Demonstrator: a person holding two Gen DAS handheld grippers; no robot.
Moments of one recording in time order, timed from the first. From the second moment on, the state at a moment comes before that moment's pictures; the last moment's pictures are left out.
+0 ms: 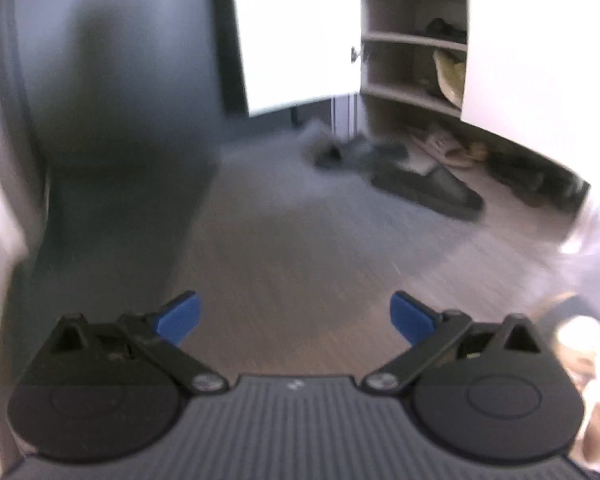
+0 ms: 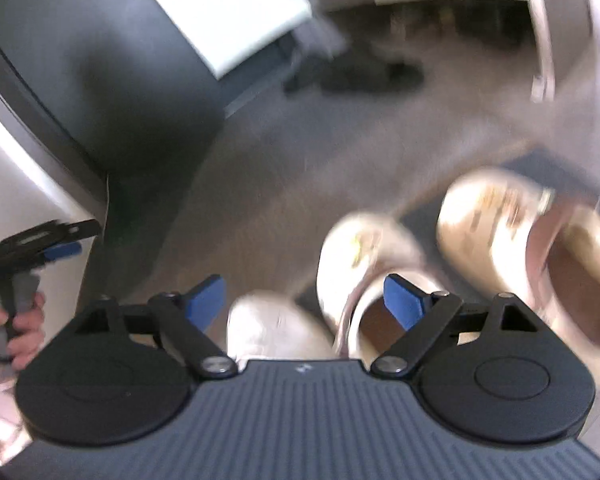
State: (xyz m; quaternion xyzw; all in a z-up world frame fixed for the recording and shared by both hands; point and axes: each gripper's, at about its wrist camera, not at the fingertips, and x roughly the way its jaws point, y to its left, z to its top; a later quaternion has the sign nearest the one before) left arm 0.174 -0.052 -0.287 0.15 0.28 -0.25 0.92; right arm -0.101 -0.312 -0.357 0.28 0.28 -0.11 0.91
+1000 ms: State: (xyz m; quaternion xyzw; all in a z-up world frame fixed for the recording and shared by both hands) left arm 0.418 -0.520 -0.437 0.22 0.37 -0.42 0.80; right arm -0.049 -0.510 -0.390 0.42 0.24 -0.18 0.86
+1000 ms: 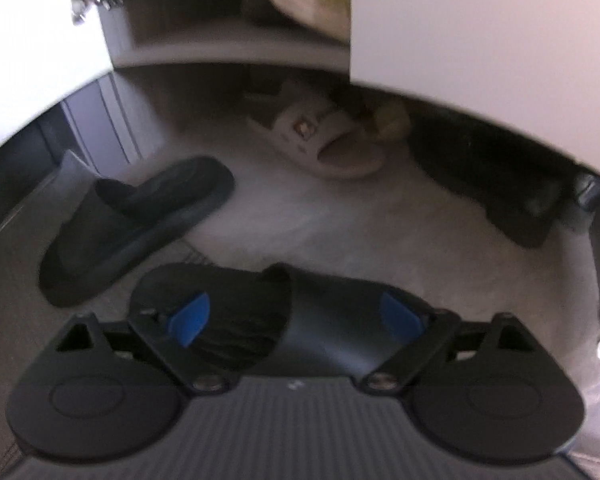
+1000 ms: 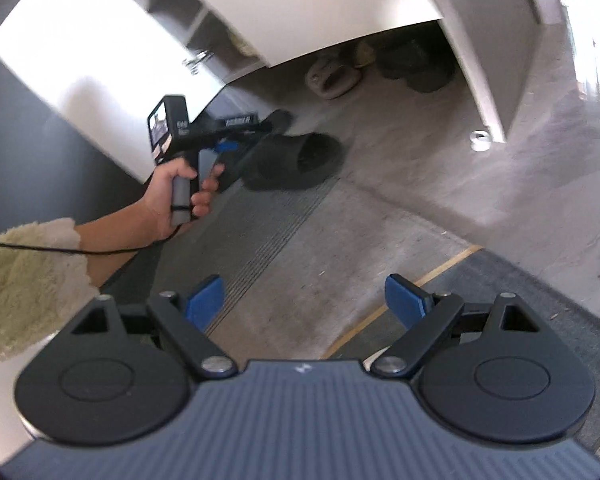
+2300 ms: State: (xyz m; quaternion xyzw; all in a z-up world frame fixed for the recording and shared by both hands) left arm 0.363 -0.496 -0.401 0.27 0.36 -0.42 0.79; right arm -0.026 -0.504 -0.409 0.41 0.30 -0.23 0.83
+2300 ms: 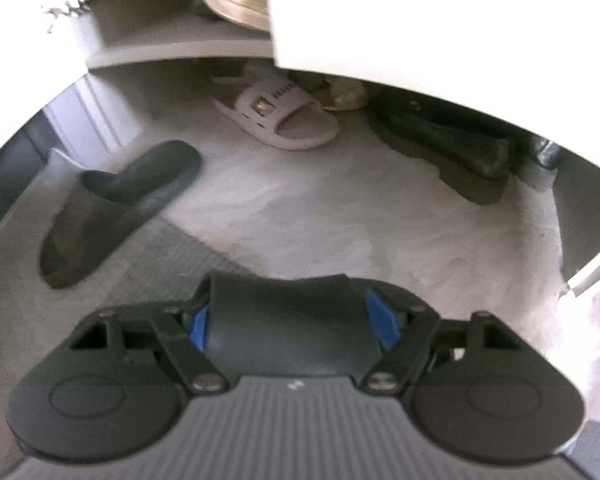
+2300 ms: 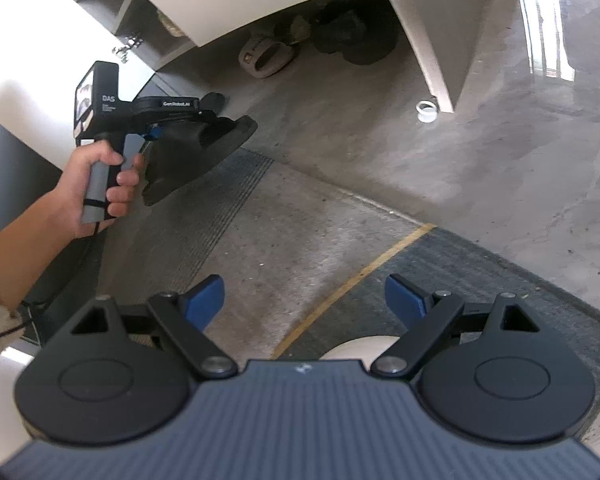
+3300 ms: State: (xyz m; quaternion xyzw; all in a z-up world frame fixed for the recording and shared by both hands) left arm 0.373 -0.030 -0.361 0.20 0.41 -0.24 0.86; right arm 0.076 -0.304 -0.364 0.28 0.35 -0.05 0.89
